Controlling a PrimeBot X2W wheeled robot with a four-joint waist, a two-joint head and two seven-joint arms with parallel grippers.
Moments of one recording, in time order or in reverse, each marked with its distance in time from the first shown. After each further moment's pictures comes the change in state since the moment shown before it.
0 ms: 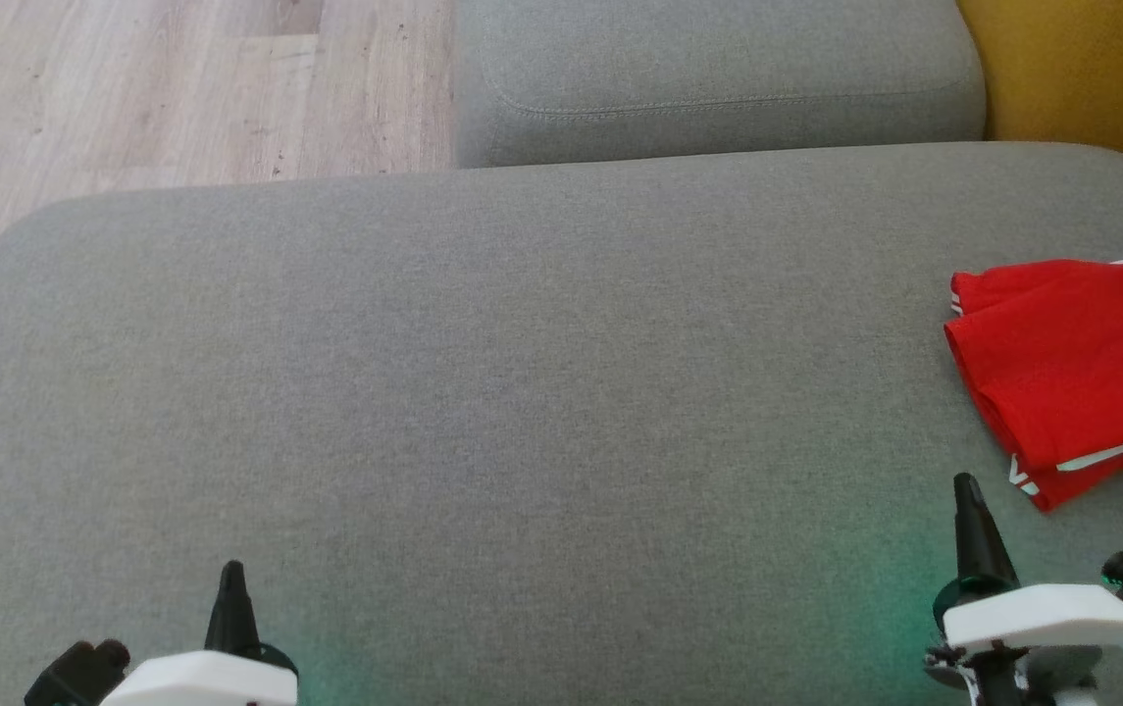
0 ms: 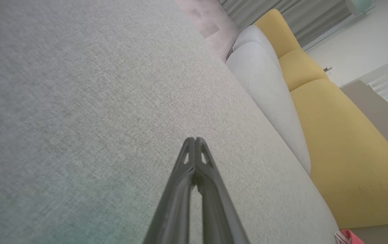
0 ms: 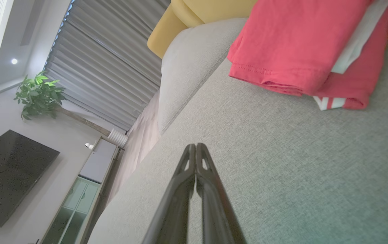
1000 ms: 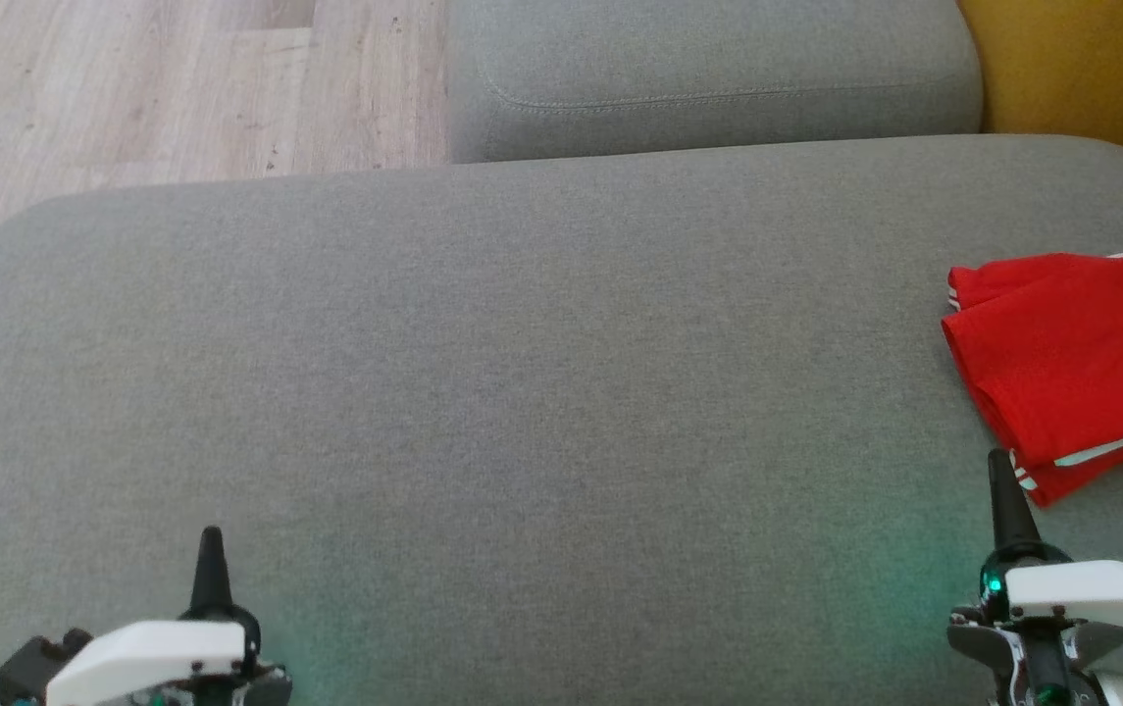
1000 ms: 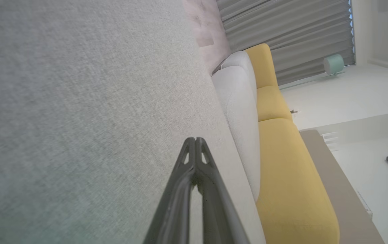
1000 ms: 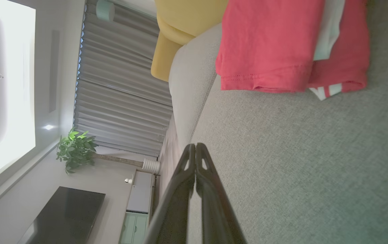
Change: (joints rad) left arm -0.049 -0.041 0.104 -0.002 -0.265 -0.073 0.077; right arm -0.046 -0.004 -0.052 -0.004 0.342 0.000 0.063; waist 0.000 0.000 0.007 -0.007
